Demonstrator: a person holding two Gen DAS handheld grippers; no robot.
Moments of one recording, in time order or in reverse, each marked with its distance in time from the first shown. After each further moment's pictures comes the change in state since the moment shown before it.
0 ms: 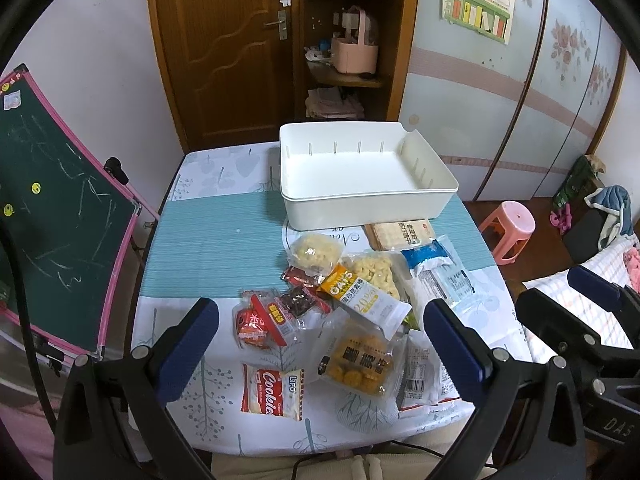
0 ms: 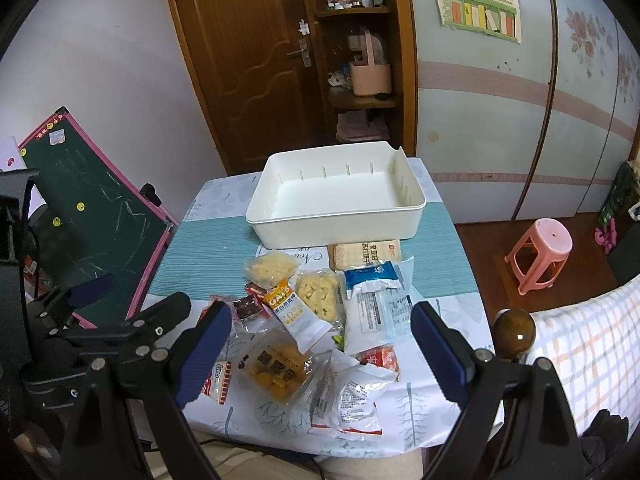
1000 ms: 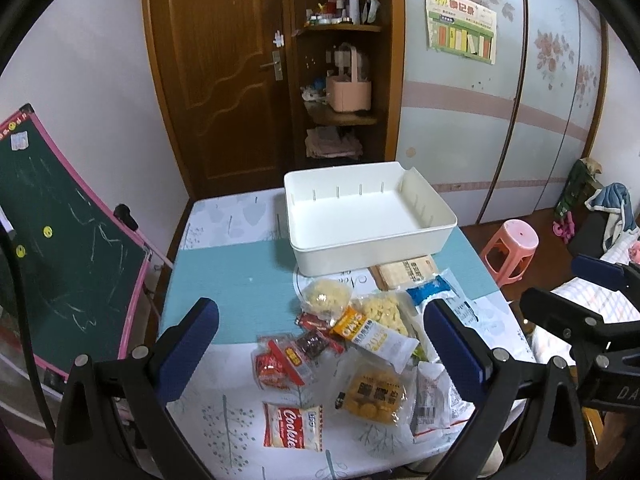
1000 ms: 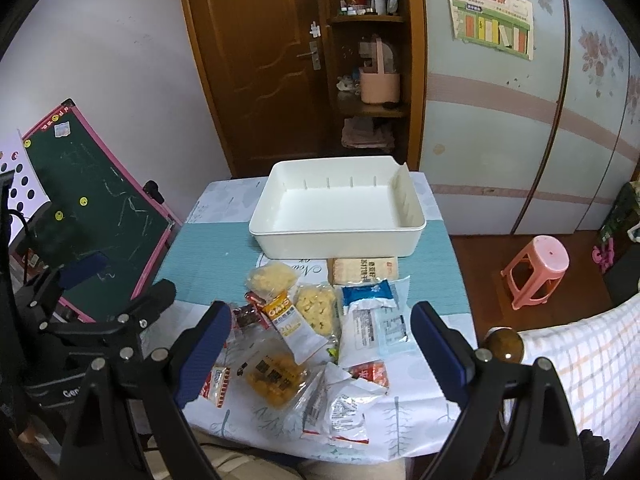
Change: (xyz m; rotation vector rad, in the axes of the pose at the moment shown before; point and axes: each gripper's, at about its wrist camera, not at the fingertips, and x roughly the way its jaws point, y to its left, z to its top) left arm -0.027 0.002 0.019 0.066 -0.146 0.020; right arm -0.015 0.001 0.027 -0.056 0.001 -0.018
